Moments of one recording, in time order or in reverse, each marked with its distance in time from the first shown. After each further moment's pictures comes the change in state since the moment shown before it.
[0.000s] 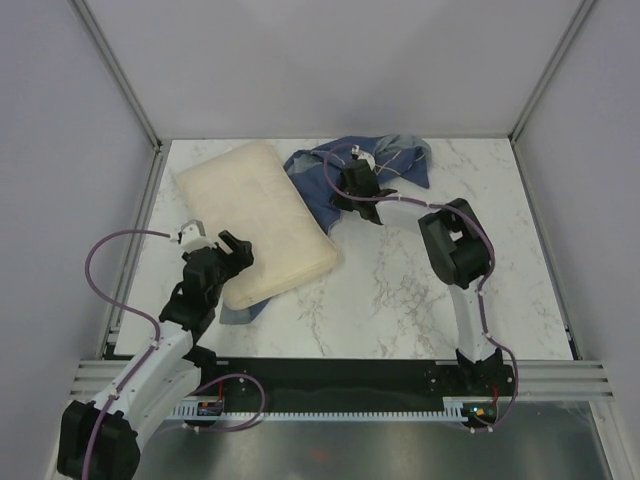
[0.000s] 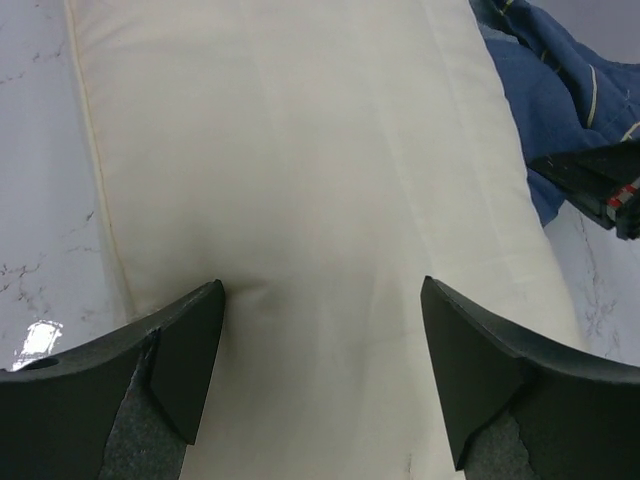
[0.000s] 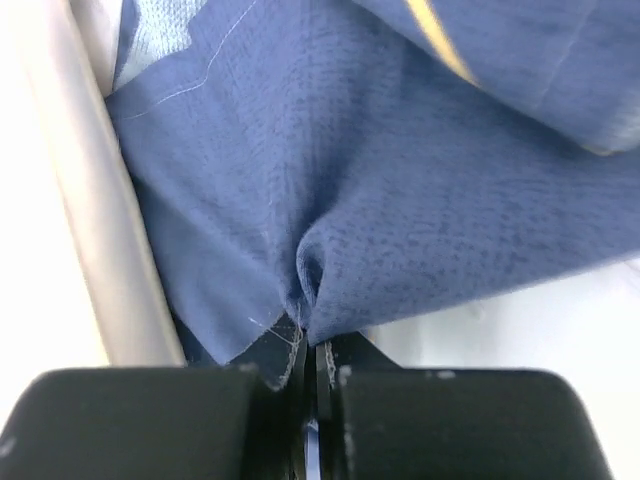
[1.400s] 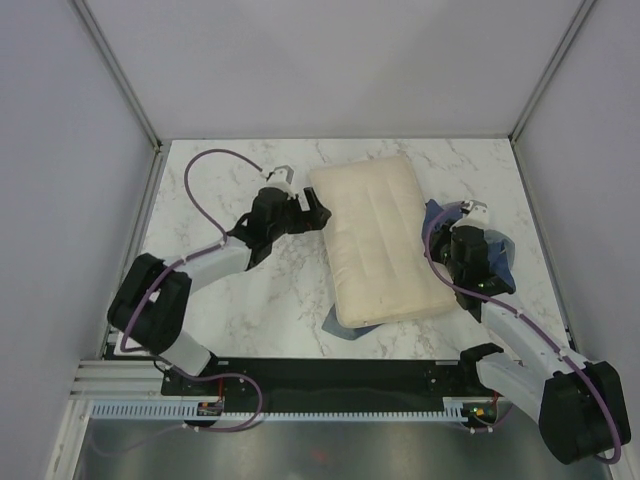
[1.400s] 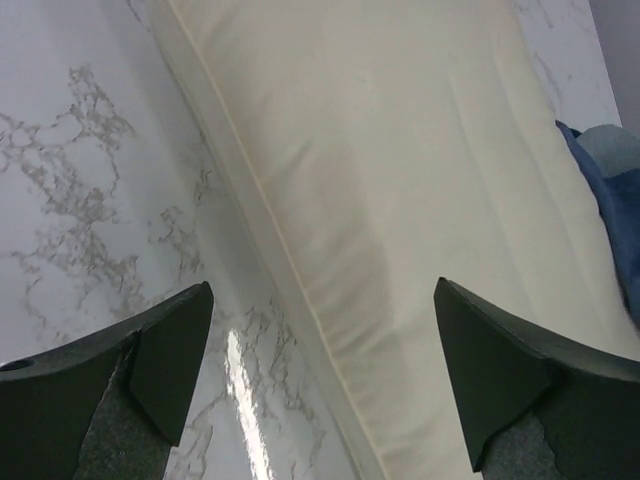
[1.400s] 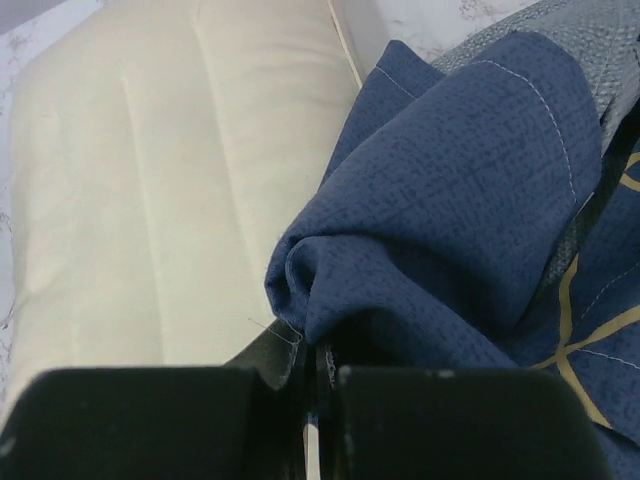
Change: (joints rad) left arm -0.230 0.799 0.516 0.243 0.301 0.090; right arm -0.251 -1.257 -1.085 0.029 0.122 -0.174
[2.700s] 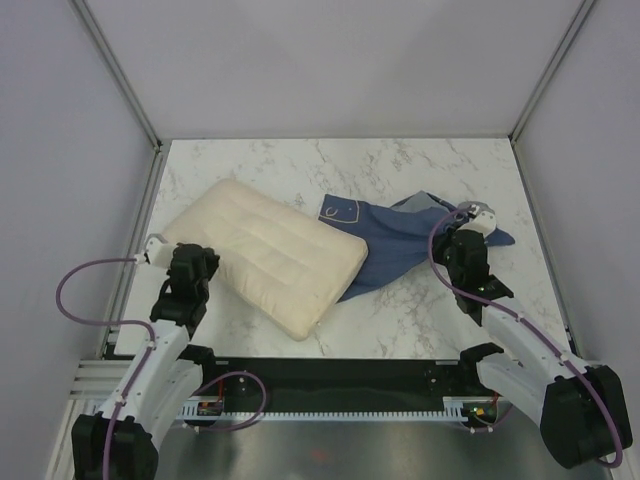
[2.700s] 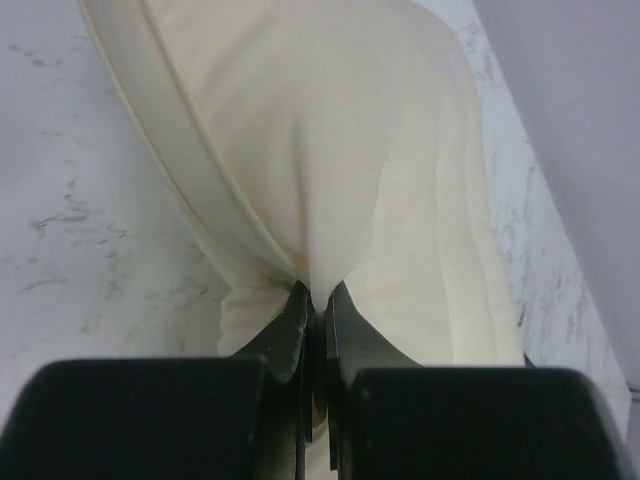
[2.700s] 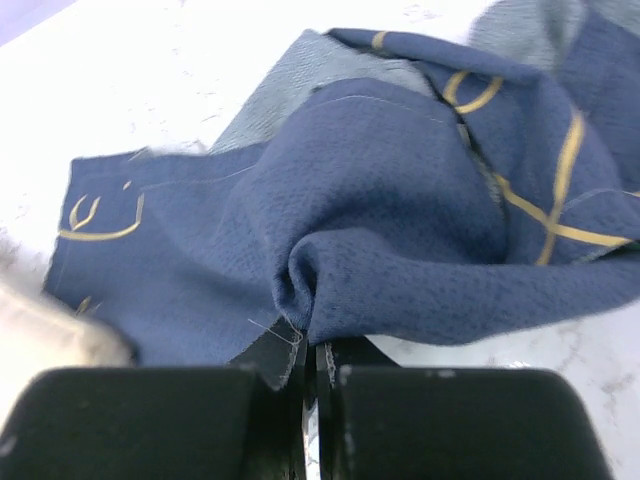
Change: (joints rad) left arm 0.408 -0.786 -0.435 -0.385 -0.409 -0.457; right arm 0.006 -0.028 -0.028 0.000 0.090 0.028
